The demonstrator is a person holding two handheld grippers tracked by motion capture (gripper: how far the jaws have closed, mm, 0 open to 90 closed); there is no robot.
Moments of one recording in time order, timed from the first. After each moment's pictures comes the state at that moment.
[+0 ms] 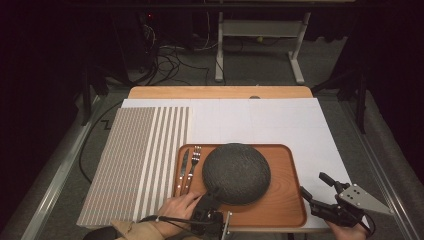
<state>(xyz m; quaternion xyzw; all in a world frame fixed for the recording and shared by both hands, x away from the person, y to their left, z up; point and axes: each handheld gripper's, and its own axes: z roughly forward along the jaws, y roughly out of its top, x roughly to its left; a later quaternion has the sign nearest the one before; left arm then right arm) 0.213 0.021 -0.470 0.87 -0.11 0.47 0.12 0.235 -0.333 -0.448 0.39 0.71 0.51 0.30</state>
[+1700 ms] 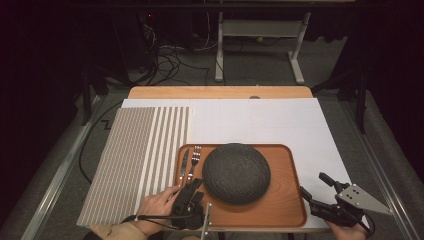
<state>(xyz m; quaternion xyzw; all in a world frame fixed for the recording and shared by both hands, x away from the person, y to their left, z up) 0.219 0.060 -0.462 0.87 -0.07 0.48 0.10 0.233 -0.333 -0.448 0.39 0.71 0.50 0.30</state>
